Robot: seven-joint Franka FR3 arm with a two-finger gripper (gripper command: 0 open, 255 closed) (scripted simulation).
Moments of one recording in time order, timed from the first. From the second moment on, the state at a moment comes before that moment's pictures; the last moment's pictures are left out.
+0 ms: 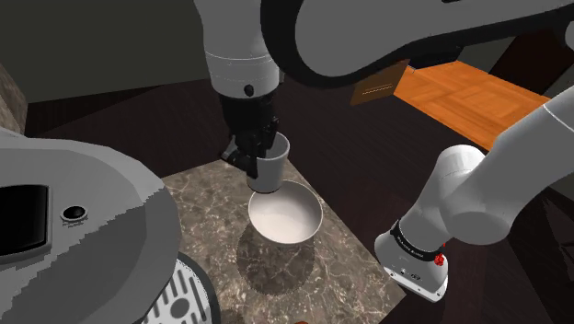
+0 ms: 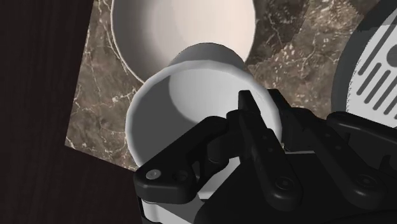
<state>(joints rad) 0.28 -0.24 0.41 -2.06 0.08 1.73 0.54</state>
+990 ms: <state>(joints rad) 0.44 -0.69 0.45 -2.41 0.28 1.65 0.62</state>
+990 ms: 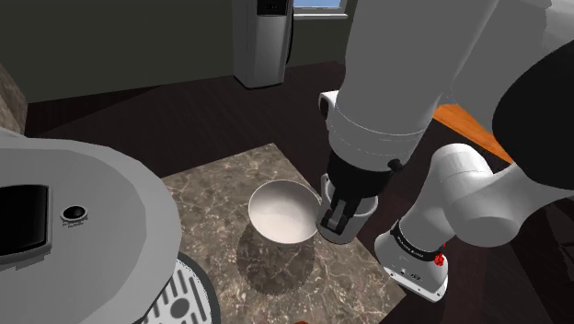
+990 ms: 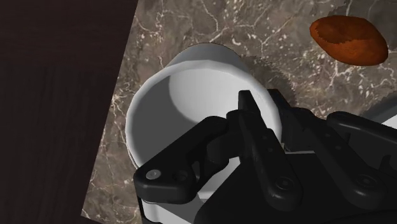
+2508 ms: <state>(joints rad) 0.46 -0.63 0.54 -2.66 0.35 1.98 0.62</state>
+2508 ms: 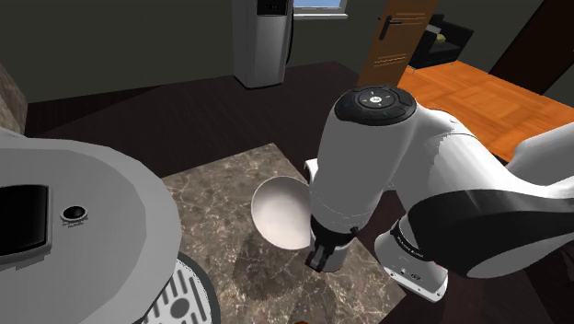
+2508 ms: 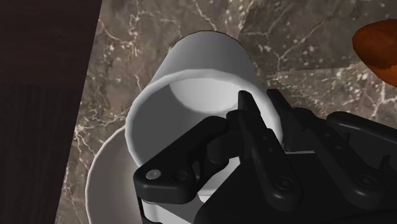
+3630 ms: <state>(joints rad) 0.45 -0.57 0.58 -2.72 0.36 2.09 0.62</state>
